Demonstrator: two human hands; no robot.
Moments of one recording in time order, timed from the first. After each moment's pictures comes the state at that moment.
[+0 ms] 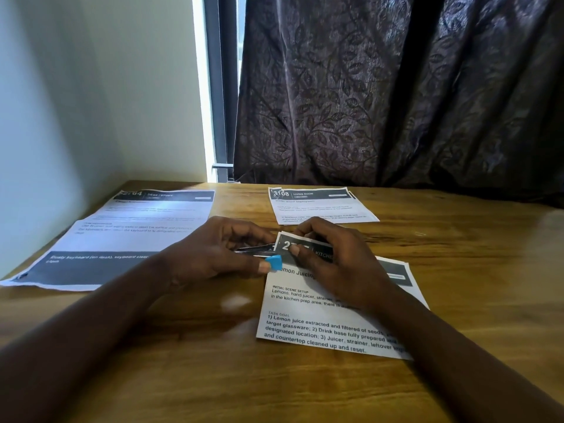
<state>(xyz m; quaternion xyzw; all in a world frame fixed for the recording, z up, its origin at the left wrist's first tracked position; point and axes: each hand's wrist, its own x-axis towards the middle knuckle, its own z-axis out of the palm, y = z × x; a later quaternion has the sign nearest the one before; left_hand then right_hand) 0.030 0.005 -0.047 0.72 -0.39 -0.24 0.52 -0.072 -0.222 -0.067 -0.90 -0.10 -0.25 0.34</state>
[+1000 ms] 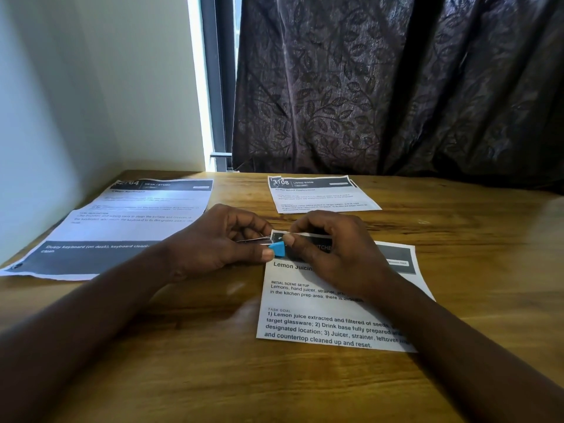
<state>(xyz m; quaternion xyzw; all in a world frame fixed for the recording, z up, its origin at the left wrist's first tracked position) 0.028 -0.001 -0.049 0.75 -0.40 -0.18 0.50 -0.074 -0.215 -0.063 -0.90 -0.12 -0.27 0.33</state>
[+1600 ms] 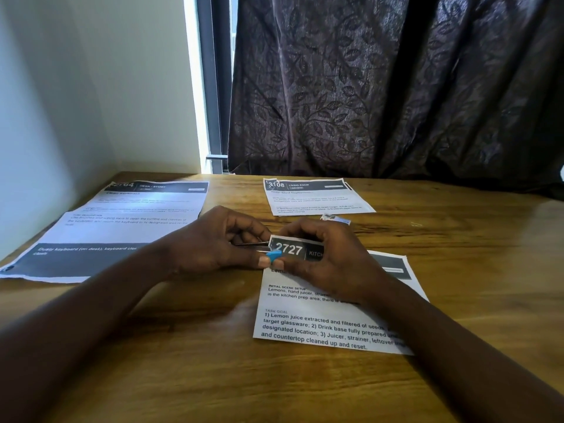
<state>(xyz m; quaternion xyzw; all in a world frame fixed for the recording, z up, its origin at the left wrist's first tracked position) 0.035 -0.003 -0.049 0.78 -0.43 -0.16 0.43 -0.076 -0.216 -0.066 -0.89 -0.10 -0.18 0.41</state>
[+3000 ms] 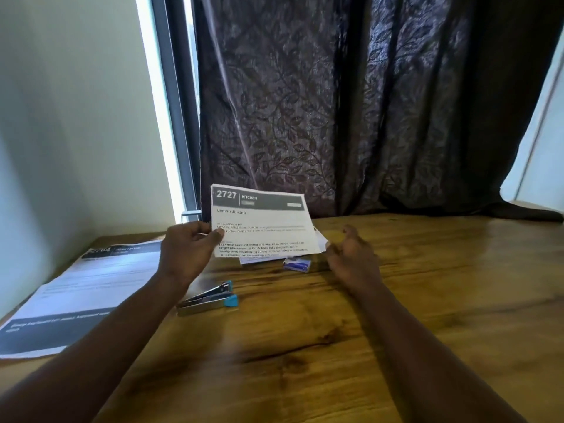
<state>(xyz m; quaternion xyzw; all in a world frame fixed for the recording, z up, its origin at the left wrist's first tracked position) 0.041 -0.061 -0.020 0.79 -0.18 0.15 0.56 -0.047 -0.331 -0.068 -0.87 0.28 -0.28 0.29</state>
